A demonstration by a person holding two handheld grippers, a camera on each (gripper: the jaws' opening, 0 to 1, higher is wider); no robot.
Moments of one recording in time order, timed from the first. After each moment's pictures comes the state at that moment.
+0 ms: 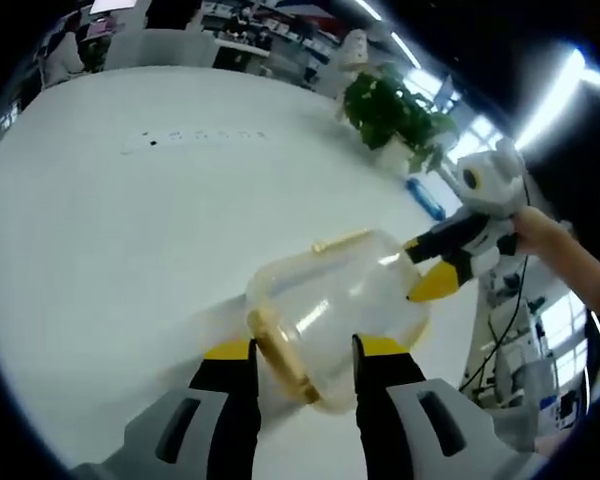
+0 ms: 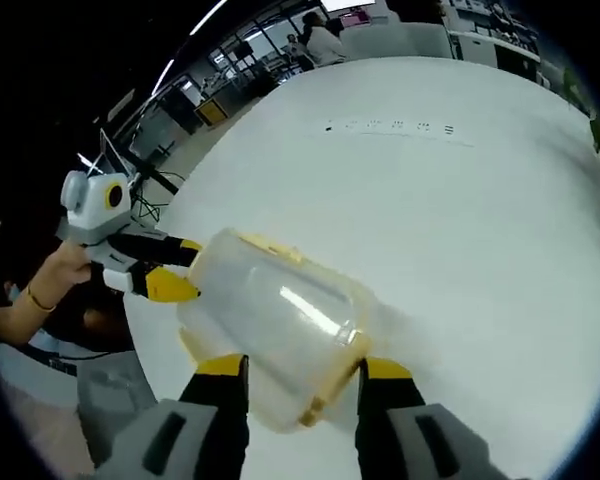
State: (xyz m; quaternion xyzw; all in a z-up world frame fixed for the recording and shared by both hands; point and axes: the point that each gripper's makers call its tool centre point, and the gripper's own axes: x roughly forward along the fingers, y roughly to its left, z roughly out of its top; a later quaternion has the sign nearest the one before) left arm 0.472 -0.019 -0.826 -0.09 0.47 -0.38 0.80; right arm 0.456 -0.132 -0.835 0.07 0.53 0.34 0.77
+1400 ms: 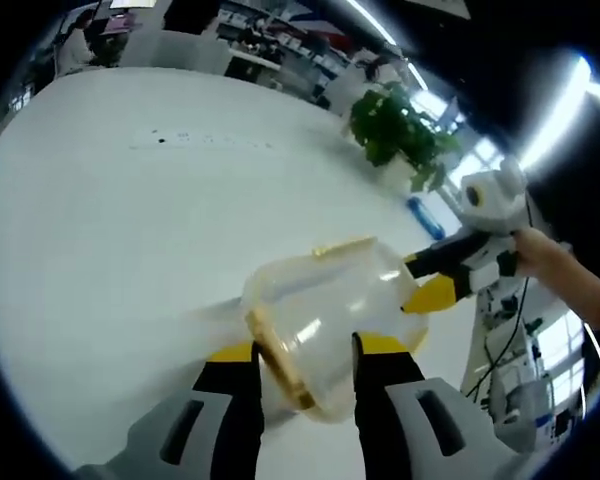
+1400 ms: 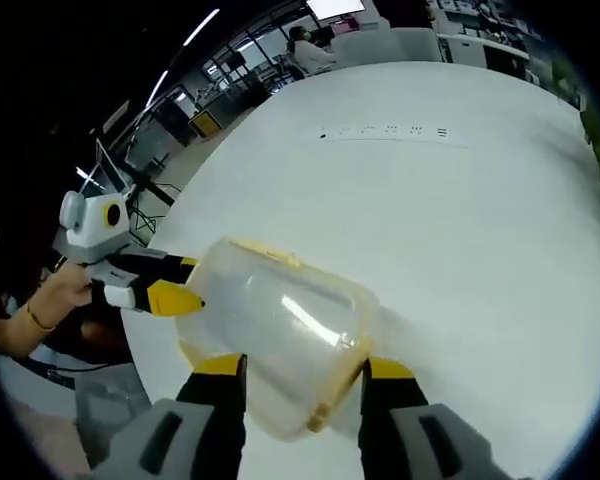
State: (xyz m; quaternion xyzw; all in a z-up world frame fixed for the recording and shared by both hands) left arm 0.474 -0.021 -0.825 -0.12 0.44 -0.37 0.81; right arm 0.454 -0.137 -0.829 0.07 0.52 0.33 0.78
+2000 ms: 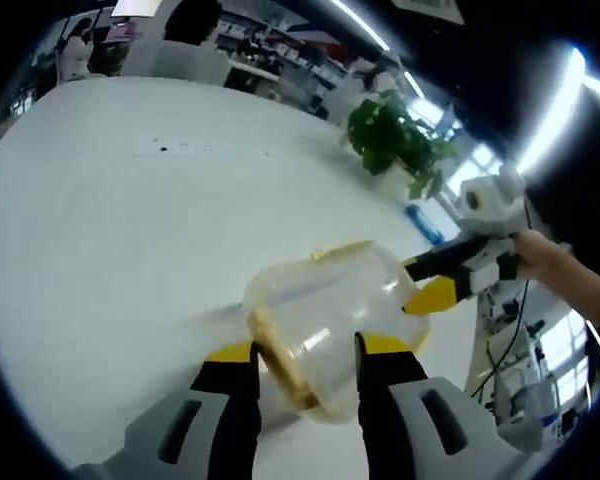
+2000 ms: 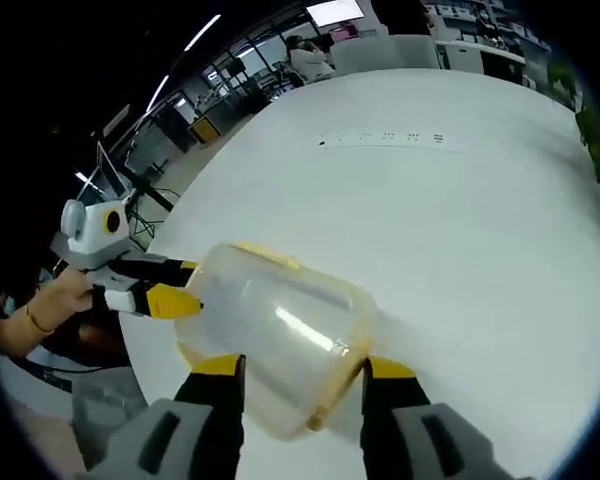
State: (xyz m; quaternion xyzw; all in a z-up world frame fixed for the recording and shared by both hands) left arm 0.474 -0.021 -0.825 -0.12 0.42 -0.37 0.82; right arm 0.454 -0.137 -0.828 0.07 0.51 0.32 0.80
